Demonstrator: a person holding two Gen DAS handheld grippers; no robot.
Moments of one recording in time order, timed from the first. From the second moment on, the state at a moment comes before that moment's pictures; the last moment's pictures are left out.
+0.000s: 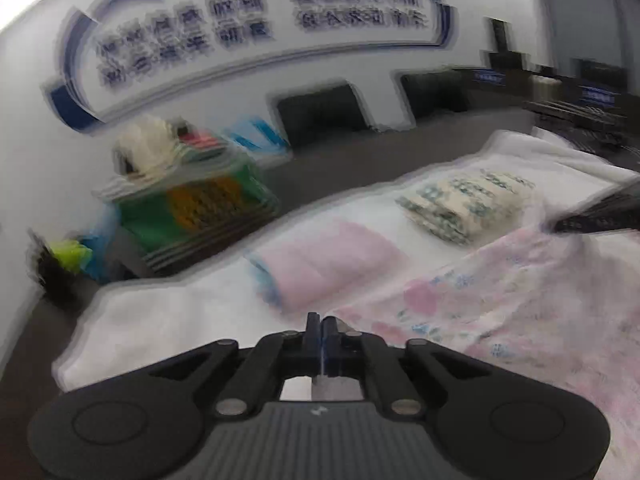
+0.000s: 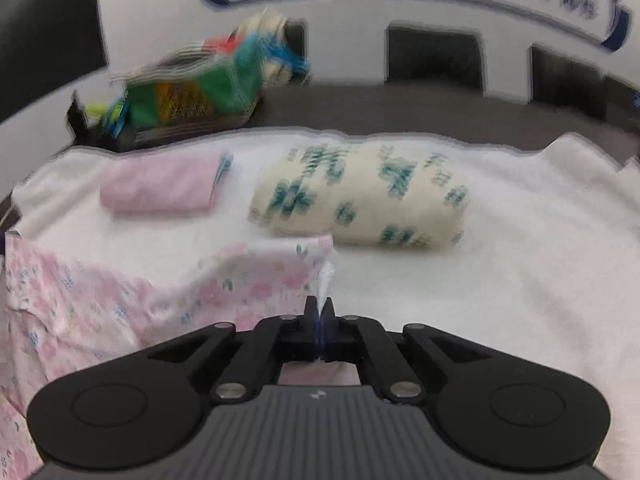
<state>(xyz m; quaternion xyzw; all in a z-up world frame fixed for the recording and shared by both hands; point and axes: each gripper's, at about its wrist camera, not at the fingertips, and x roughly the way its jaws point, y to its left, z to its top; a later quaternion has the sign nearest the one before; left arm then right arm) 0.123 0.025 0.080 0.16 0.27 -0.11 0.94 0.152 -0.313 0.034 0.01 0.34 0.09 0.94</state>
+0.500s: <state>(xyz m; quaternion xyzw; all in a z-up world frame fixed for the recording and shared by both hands) 0.088 0.025 0.036 0.09 0.38 -0.27 0.88 0.078 -0.291 0.041 -0.07 0.35 0.35 0.86</state>
